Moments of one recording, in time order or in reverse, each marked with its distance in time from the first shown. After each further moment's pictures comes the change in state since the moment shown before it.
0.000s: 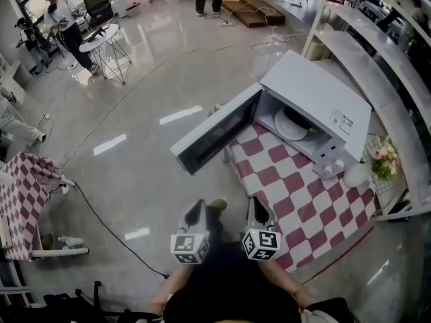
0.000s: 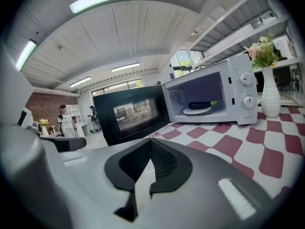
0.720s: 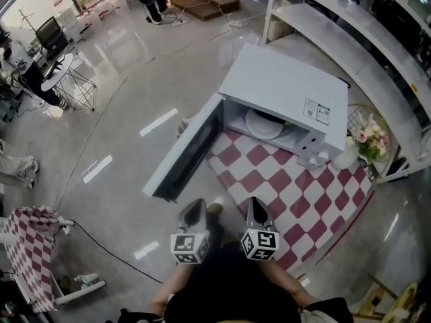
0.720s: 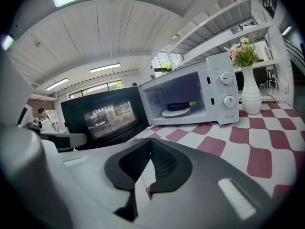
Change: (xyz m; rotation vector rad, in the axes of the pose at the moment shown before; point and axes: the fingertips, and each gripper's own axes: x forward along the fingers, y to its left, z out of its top) left arm 0.088 -0.035 0.019 0.081 0.107 -0.222; right arm 0.018 -0.055 0.016 0.113 -0.021 -0.229
